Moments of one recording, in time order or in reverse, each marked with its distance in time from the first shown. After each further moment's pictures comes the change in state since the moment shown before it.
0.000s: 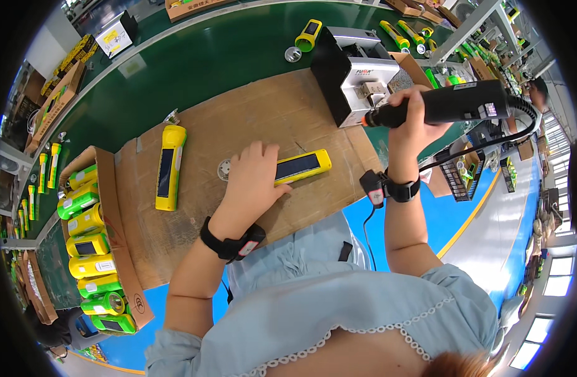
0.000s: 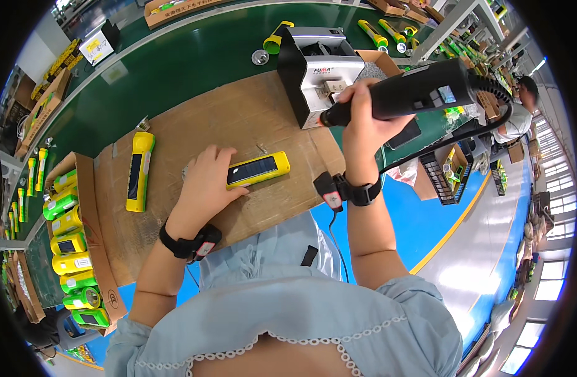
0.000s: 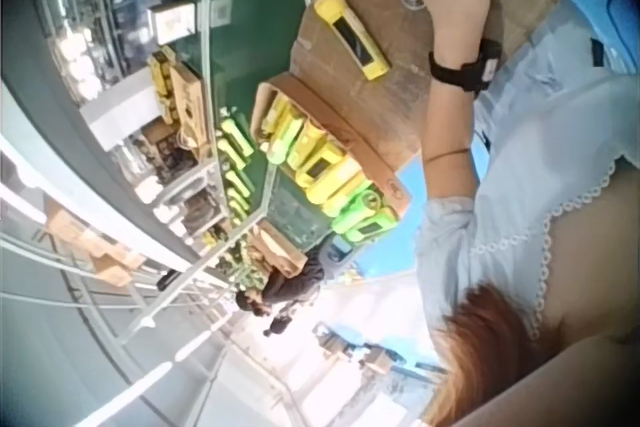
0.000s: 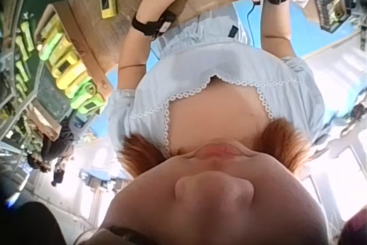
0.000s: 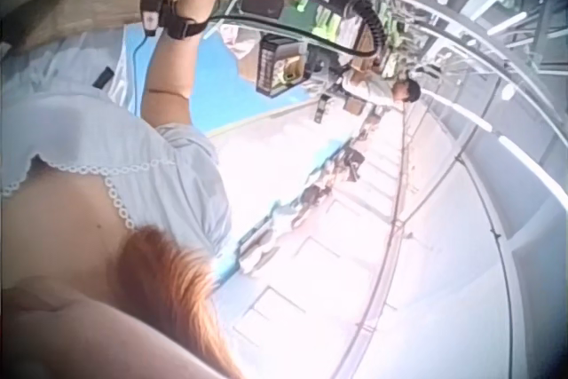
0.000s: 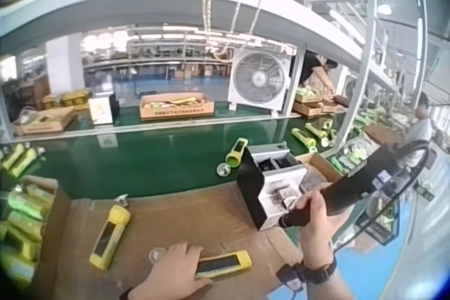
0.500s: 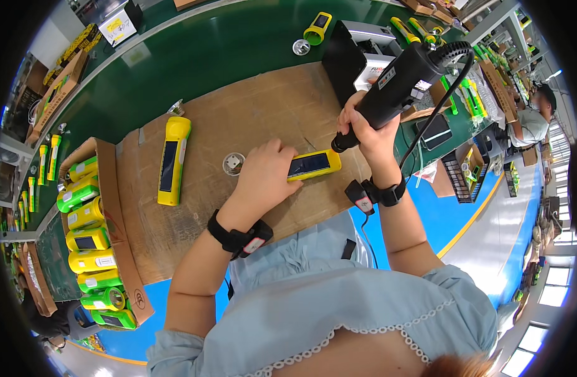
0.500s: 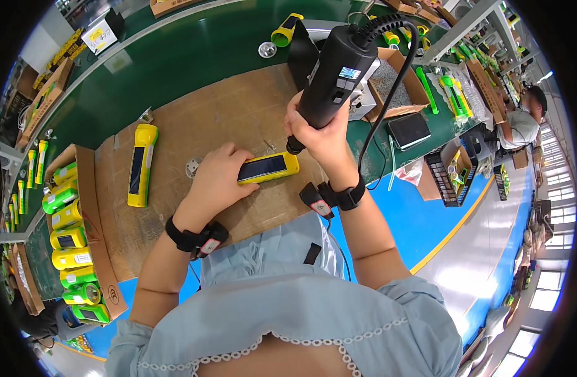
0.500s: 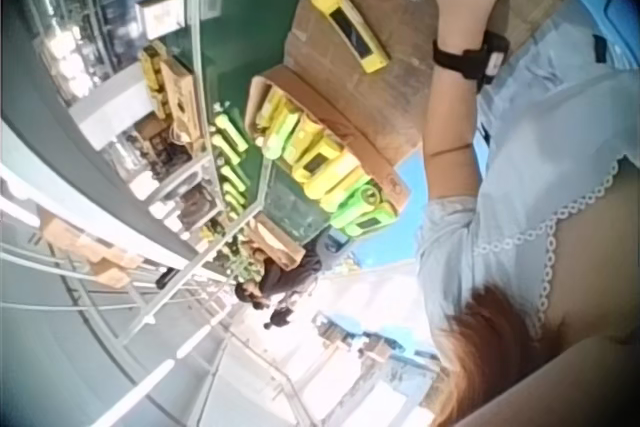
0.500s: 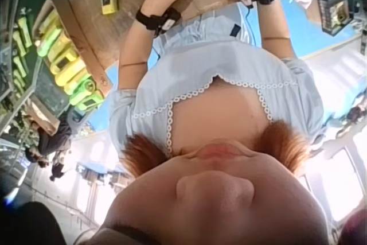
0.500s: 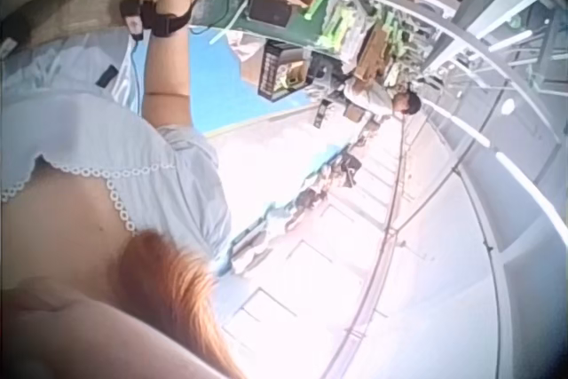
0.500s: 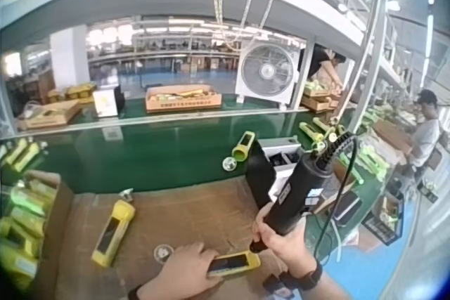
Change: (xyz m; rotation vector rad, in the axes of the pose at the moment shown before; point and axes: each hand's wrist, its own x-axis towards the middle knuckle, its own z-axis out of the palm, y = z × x) left_hand 0.007 -0.011 0.016 -0.136 -0.096 0.049; right_hand -0.043 0.022 0.027 0.295 -0.464 0.472
